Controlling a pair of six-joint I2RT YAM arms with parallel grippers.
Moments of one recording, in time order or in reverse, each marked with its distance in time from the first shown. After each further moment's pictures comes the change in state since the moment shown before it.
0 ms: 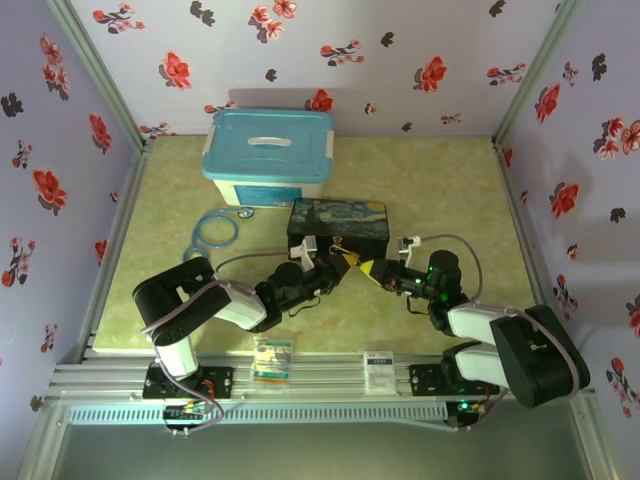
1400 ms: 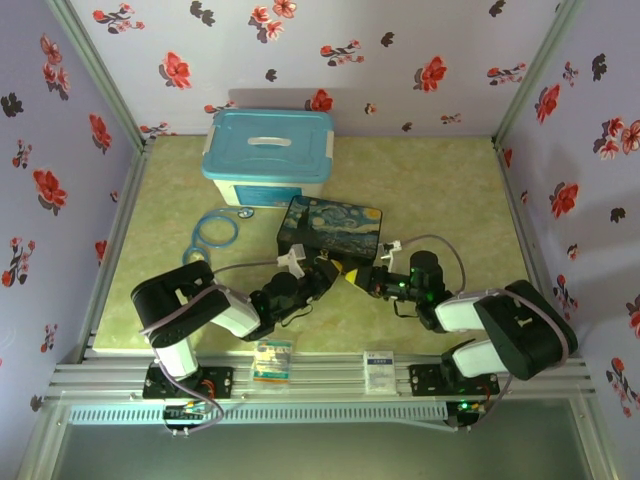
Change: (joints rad) left arm -0.018 -0.013 -0.095 0.005 -0.168 0.055; right arm 0.141 0.167 0.035 0.045 0.057 -0.047
